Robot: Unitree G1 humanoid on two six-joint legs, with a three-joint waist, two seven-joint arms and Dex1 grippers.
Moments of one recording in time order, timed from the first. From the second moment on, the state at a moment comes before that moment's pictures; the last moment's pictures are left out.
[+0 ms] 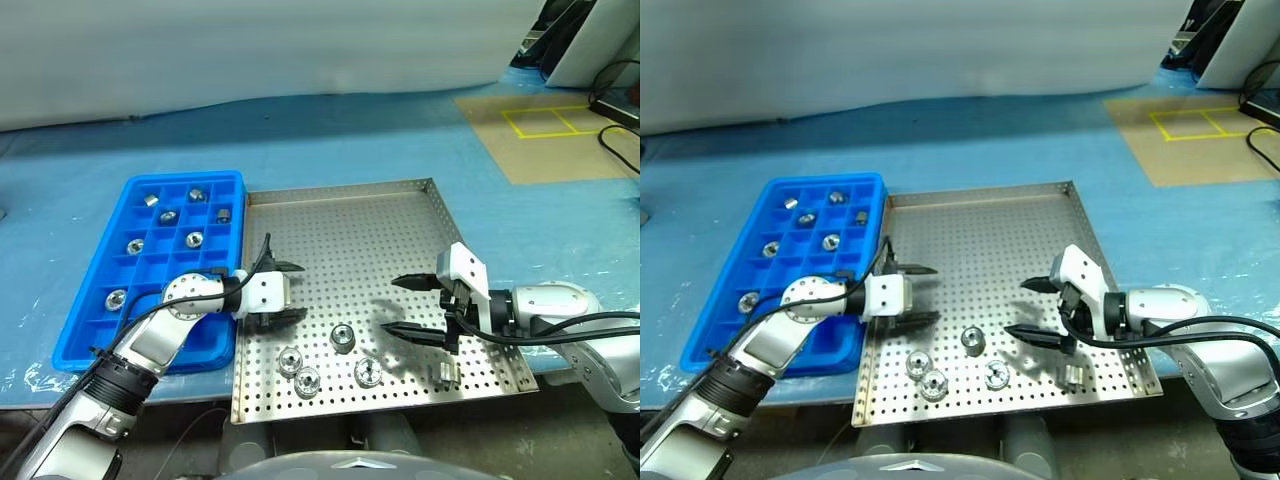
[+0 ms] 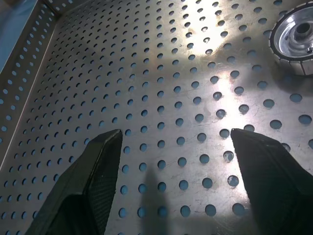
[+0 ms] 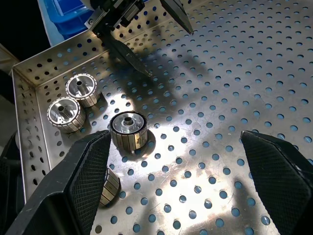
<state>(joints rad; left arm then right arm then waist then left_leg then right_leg) -0.27 0.55 -0.32 -0.03 0.05 -0.13 -0.92 -0.06 -0.89 0.00 -0.54 0.57 0.73 0.95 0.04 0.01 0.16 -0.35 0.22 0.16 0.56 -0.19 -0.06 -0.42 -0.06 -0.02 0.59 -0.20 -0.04</state>
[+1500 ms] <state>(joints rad) -0.06 0.72 -0.29 -0.25 -0.18 -0.10 -1.25 -0.02 -0.92 -0.05 -0.55 0.59 0.74 0.96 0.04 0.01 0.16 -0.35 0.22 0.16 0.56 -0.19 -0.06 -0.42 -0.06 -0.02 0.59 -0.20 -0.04</state>
